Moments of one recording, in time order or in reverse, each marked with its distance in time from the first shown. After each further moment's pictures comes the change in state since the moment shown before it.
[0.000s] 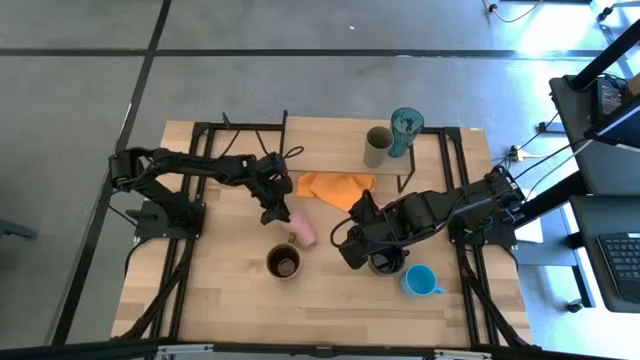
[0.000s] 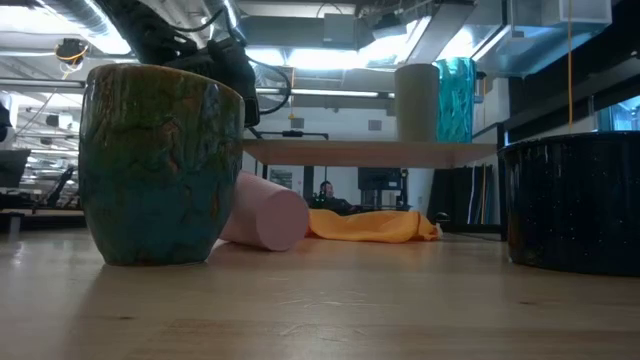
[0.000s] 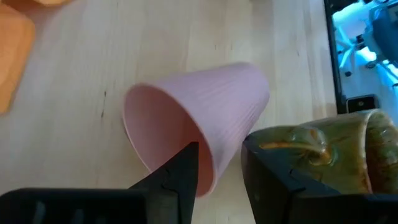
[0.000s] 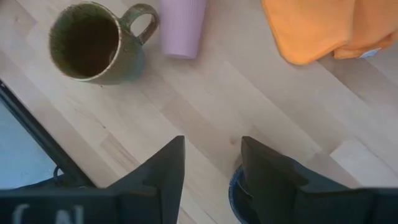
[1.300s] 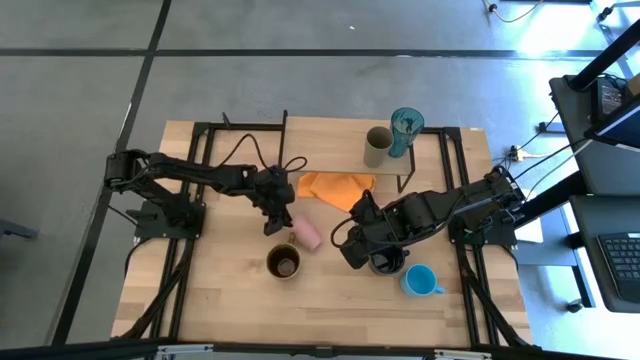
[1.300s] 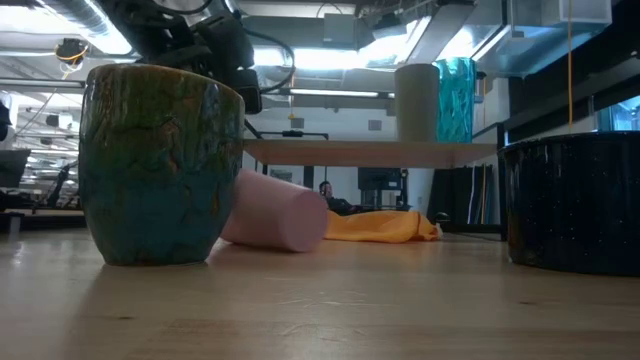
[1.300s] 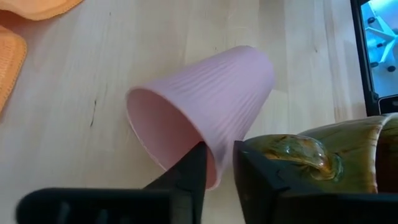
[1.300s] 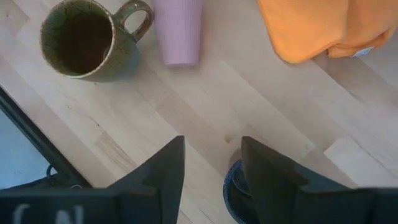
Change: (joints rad) left arm -0.144 -0.034 0.001 0.035 -0.201 -0.073; right arm 0.000 0.000 0.000 -0.019 0.000 -0.003
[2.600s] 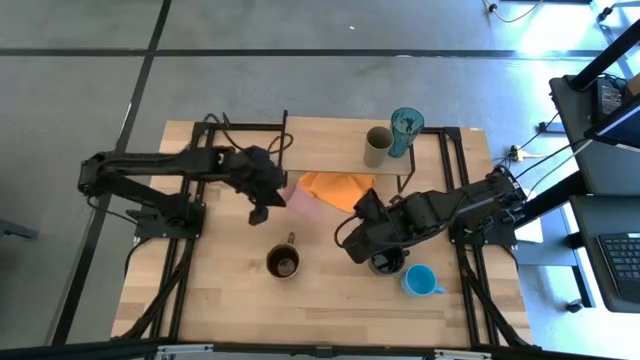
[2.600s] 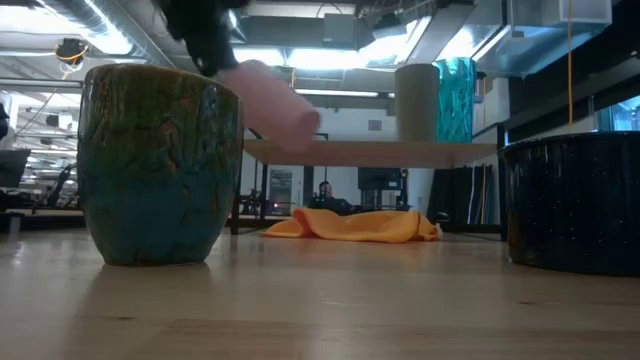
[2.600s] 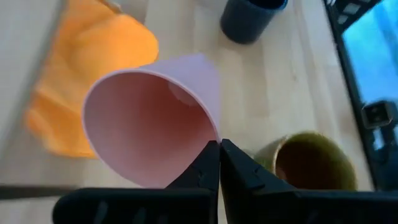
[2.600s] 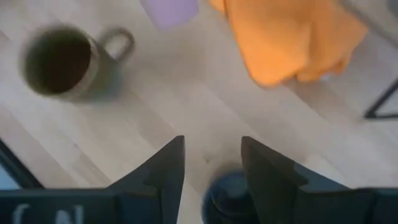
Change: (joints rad) left arm -0.047 -0.252 0.323 -0.485 -0.210 0.153; right arm 0.010 -0.018 0.000 -0.039 0.127 0.000
